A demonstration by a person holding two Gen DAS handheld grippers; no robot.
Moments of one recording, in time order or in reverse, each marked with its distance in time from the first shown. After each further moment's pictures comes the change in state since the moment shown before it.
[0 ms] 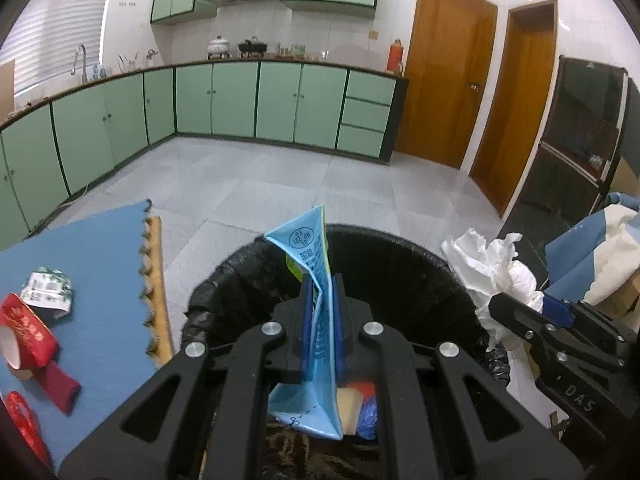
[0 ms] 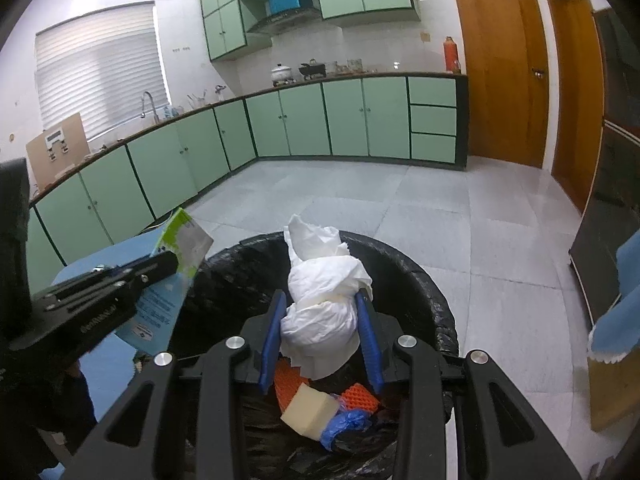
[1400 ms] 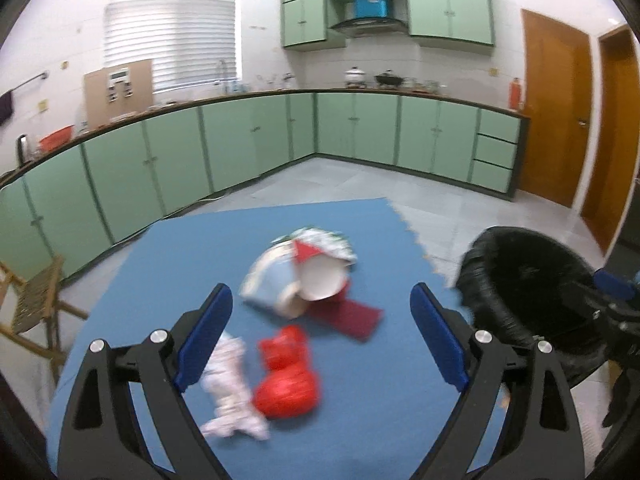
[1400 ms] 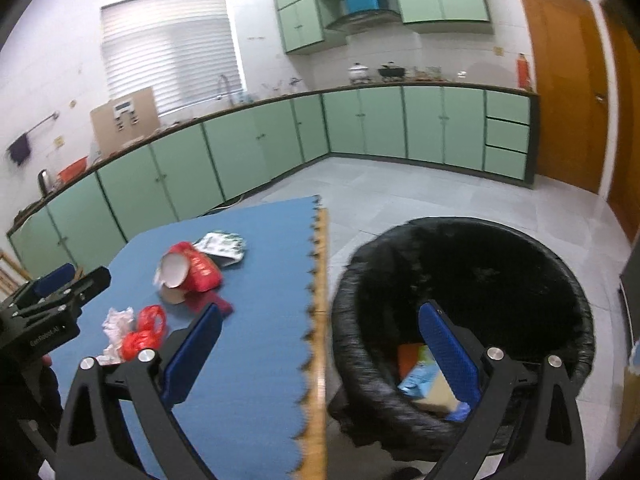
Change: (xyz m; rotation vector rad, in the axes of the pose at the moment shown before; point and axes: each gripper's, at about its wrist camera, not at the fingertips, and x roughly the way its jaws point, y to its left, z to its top) left arm -0.206 0.193 -0.077 -0.129 -0.123 0.469; right arm -0.031 0.191 -0.043 -0.129 -0.008 0.206
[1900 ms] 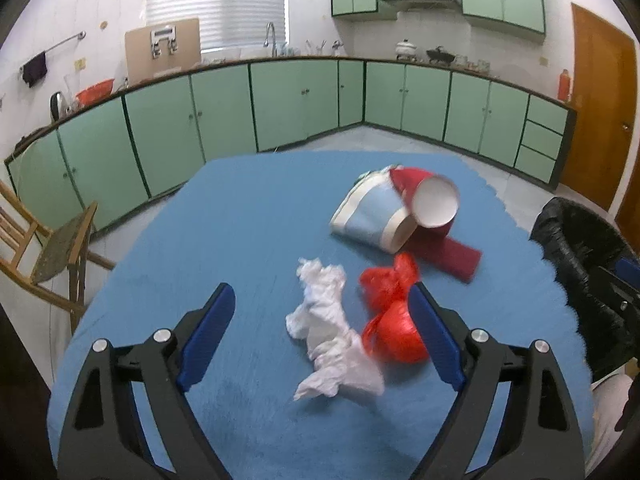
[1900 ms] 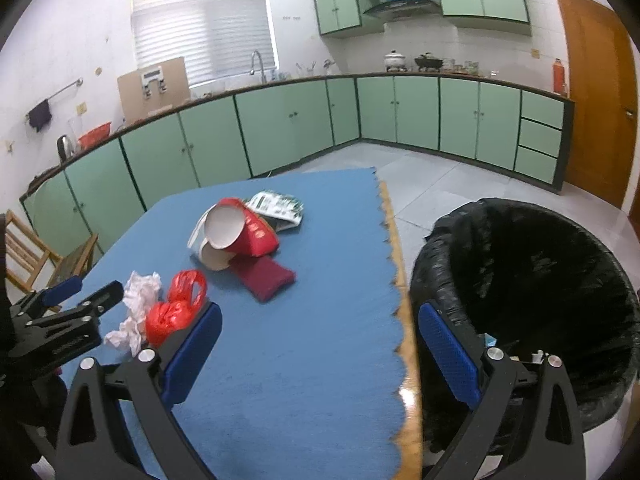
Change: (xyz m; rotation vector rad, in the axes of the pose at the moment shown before) left arm 0.019 0.072 -0.055 -0.082 0.115 0.119; right arm 0.040 0.071 -0.039 -0.086 0.057 0.060
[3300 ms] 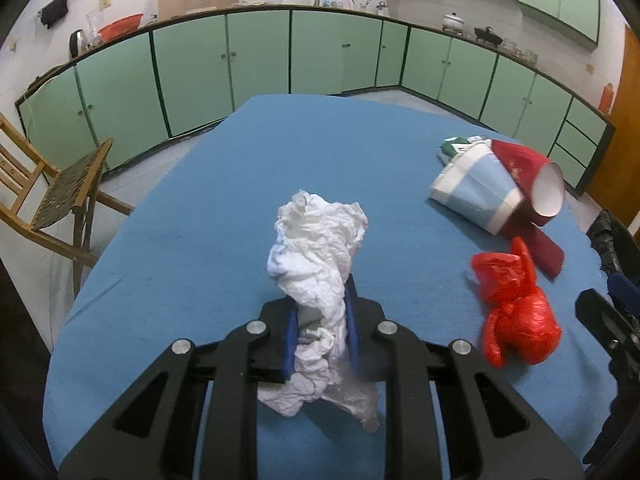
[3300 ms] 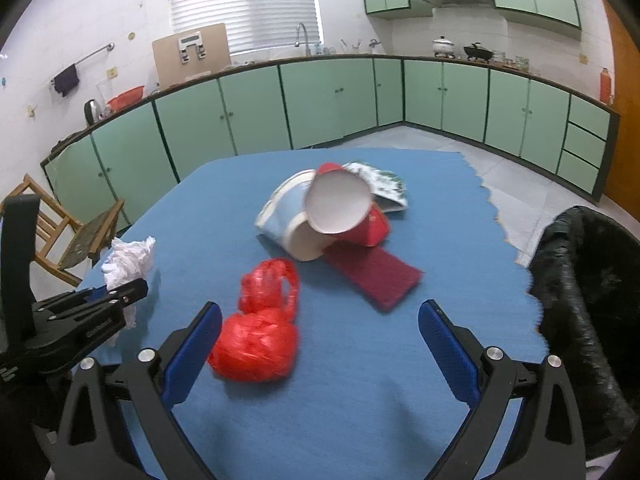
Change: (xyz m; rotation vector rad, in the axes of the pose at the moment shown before) left arm 0.047 0.085 0.002 -0.136 0.171 0.050; right arm 0.068 0.097 0.003 -0.089 0.084 0.101
